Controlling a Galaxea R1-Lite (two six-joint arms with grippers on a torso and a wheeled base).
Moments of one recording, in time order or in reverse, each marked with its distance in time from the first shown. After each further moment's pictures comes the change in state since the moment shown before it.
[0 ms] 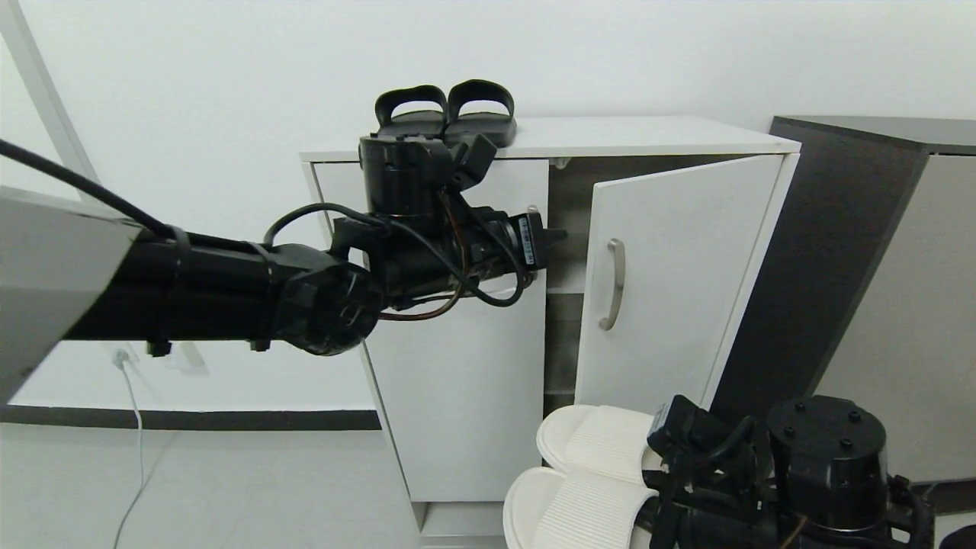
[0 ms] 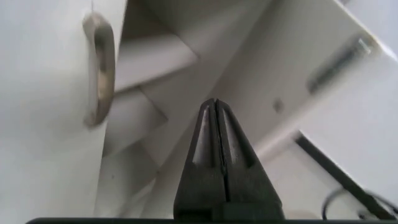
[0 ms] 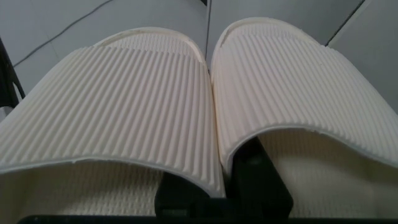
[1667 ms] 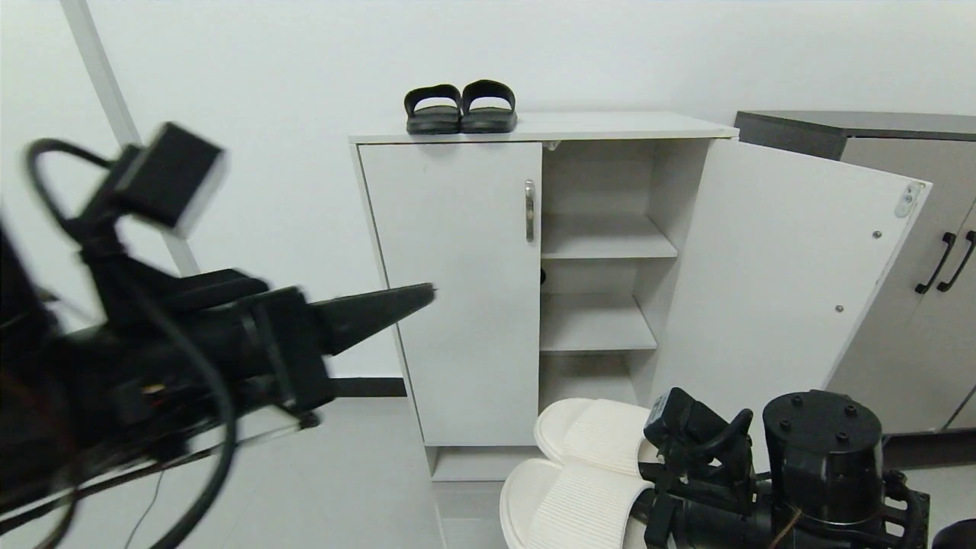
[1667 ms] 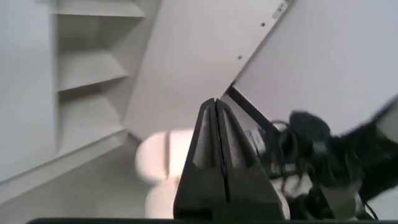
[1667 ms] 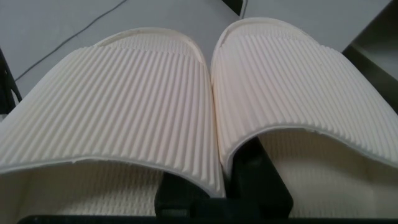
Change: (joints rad) left arm -0.086 -0.762 0.671 0.063 0.158 -0.033; right arm -0.011 0.007 -0.021 -0.003 -0.009 0.008
